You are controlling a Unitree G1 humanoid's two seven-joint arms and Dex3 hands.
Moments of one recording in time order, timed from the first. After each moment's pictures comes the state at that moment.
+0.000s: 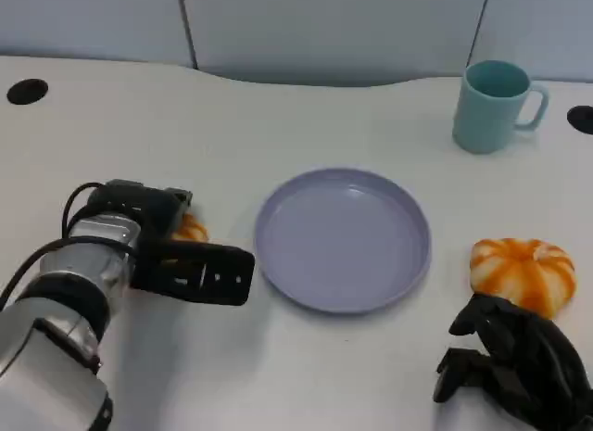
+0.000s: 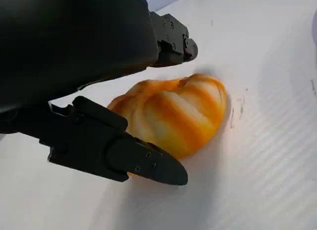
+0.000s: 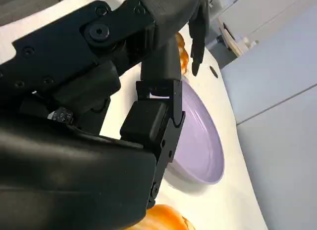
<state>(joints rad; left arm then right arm) -0.94 0.20 -0.65 1.33 0.85 -0.06 0.01 -0.02 0.01 -0.14 0.29 0.42 0.16 0.53</state>
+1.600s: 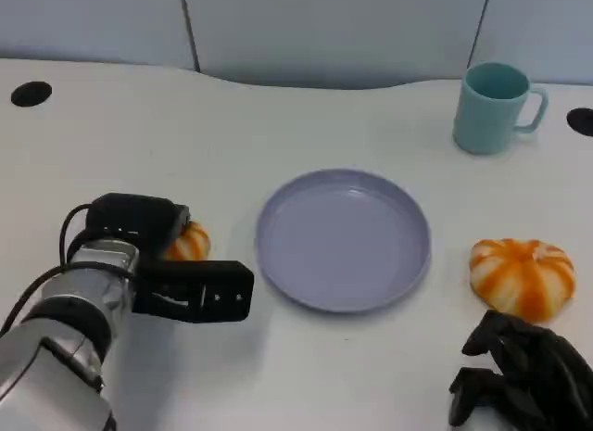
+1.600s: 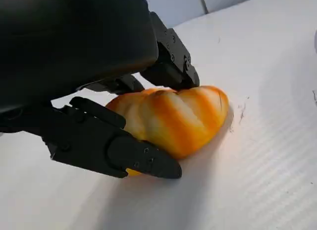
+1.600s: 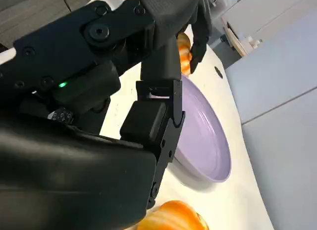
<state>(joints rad) -0.89 0.19 -0.66 1.35 0.80 -0.09 0.22 0.07 -0.01 -0.14 0.21 0.43 0.18 0.53</state>
